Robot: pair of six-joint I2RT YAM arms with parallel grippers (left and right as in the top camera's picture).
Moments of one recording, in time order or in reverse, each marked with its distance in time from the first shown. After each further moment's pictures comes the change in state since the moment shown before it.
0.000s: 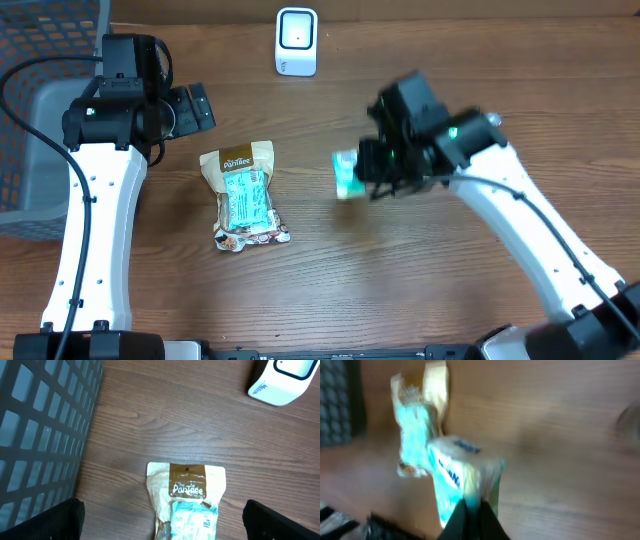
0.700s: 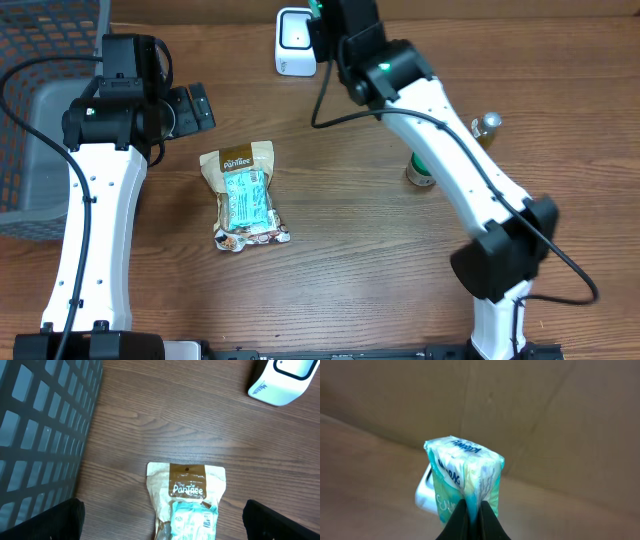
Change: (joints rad) left arm 0.000 0.000 0.000 0.000 0.000 0.000; right arm 0.064 0.458 0.485 0.627 0.634 -0.459
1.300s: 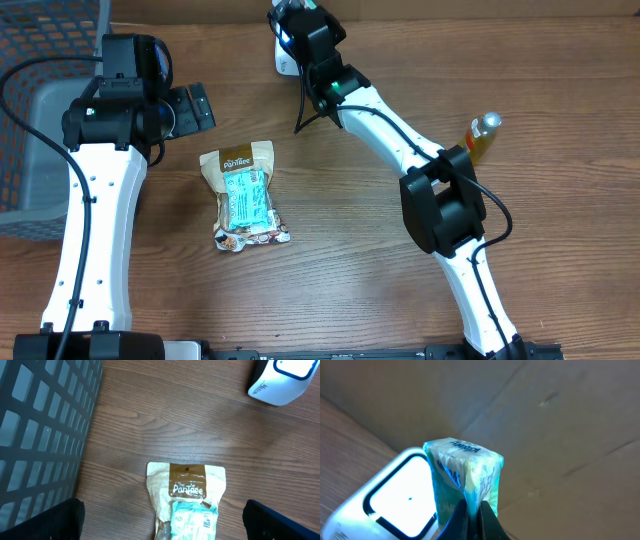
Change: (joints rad) left arm 0.000 0.000 0.000 0.000 0.000 0.000; right arm -0.010 0.370 0.000 0.540 0.062 -0.519
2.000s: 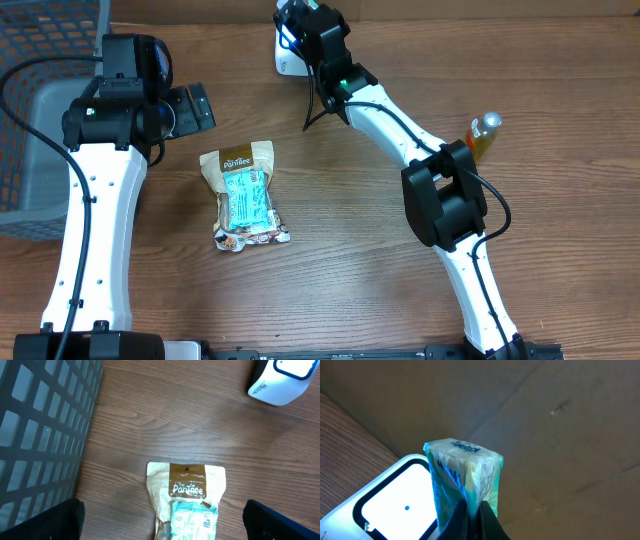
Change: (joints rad) left arm 0.000 0.000 0.000 0.000 0.000 0.000; right arm -0.035 0.026 0.000 0.072 -0.123 -0.051
